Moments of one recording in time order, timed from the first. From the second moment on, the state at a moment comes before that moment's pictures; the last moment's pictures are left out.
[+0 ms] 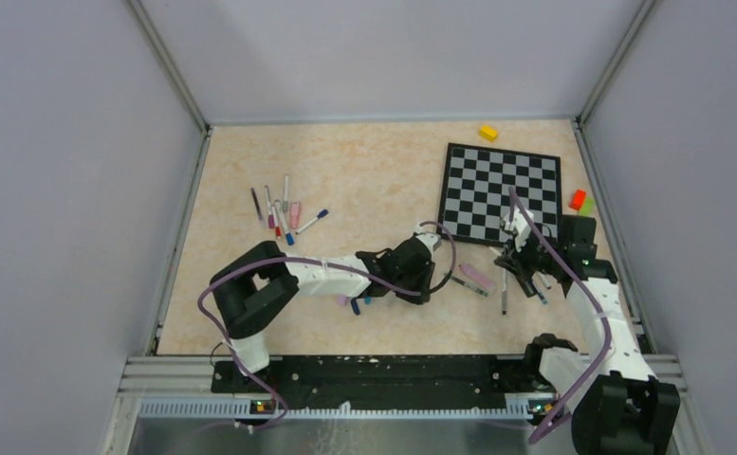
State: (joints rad) left arm -1.06 1.79 1.00 -0.07 0.03 -0.60; right arm -0.14 0.91 0.58 -0.56 -0.76 -0.77
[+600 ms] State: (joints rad) left arm -1.06 1.75 1.02 -0.13 0.00 -0.56; right arm -0.33 1.01 0.59 -0.56 -0.69 -0.73
